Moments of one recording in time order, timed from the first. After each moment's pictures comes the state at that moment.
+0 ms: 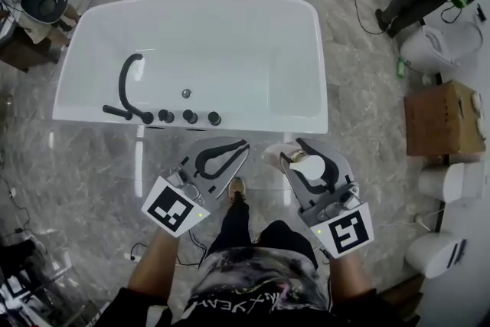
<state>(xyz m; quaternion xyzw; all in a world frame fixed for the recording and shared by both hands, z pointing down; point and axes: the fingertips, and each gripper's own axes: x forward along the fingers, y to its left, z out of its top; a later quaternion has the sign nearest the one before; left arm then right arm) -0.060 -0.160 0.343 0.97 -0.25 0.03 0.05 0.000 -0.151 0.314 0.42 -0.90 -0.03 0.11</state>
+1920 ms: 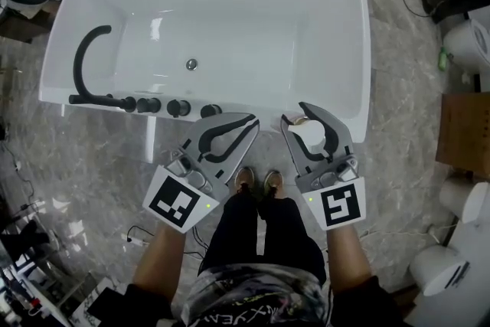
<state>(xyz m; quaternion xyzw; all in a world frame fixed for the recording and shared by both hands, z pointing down) -0.017 -0.288 0.549 0.95 -0.31 0.07 0.06 0.034 -0.306 0.566 0.42 -0.90 -0.01 0.11</state>
